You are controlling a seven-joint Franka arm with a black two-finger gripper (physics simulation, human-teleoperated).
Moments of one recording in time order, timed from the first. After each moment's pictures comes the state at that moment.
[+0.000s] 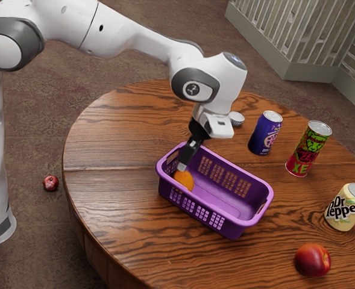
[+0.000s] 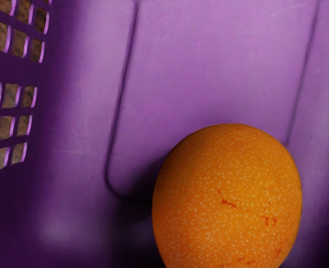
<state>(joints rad) 0.05 0.04 -0.21 -1.87 0.00 1.78 0.52</state>
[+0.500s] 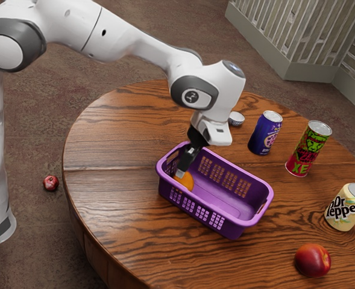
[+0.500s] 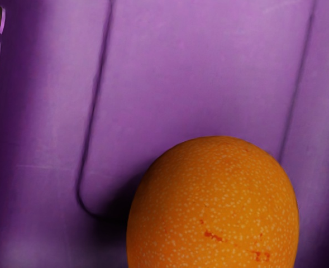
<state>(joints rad) 0.05 0.05 -0.22 -1.90 -0.01 1.81 0.51</state>
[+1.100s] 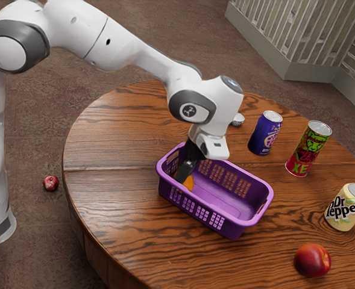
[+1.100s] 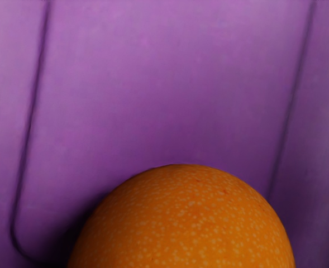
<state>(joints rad) 0.07 0.08 -0.27 -1.95 -0.02 1.87 0.49</state>
